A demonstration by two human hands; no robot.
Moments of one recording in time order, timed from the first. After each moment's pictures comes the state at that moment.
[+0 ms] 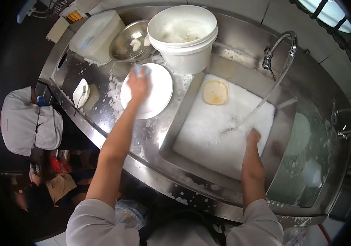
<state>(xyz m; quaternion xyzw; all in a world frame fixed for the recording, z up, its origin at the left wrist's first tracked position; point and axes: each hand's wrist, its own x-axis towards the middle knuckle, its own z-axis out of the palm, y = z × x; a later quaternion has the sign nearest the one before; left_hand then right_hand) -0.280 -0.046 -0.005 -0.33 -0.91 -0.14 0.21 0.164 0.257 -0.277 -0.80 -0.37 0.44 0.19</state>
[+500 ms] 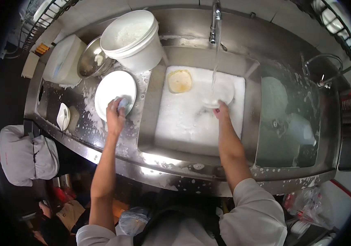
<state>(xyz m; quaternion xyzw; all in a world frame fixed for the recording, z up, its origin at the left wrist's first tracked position) -0.161 -0.090 0.045 -0.41 -0.87 -0.29 0.03 0.125 0.231 -0.242 -0.58 -0.09 0.73 0.33</state>
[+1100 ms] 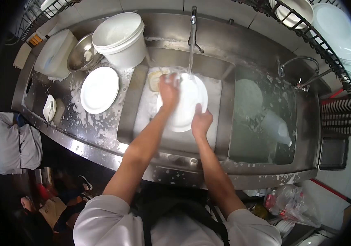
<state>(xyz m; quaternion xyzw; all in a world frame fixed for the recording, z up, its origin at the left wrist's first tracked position) 0.022 0.134 -0.016 -0.38 -0.80 -0.45 0.08 0.169 0.116 0.028 -0.56 -0.64 0.38 0.38</state>
